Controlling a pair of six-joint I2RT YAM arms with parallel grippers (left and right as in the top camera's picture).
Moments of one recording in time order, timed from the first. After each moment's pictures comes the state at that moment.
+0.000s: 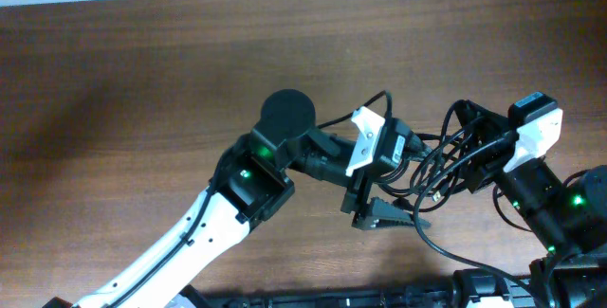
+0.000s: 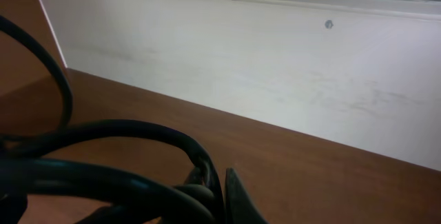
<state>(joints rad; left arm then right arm) -0.81 1.35 1.16 0.22 1.17 -0.12 -0.03 0.61 0.99 -0.53 -0.43 -0.08</state>
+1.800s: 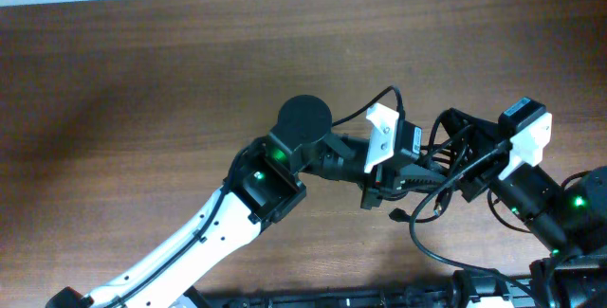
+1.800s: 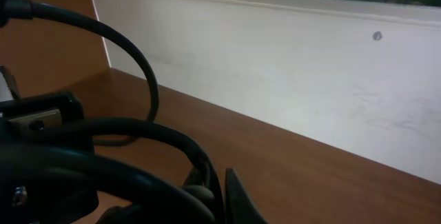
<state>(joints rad) -0.85 1.39 1.16 0.24 0.99 -0.13 -0.03 0.61 0.99 -0.52 -0.57 -0.08</state>
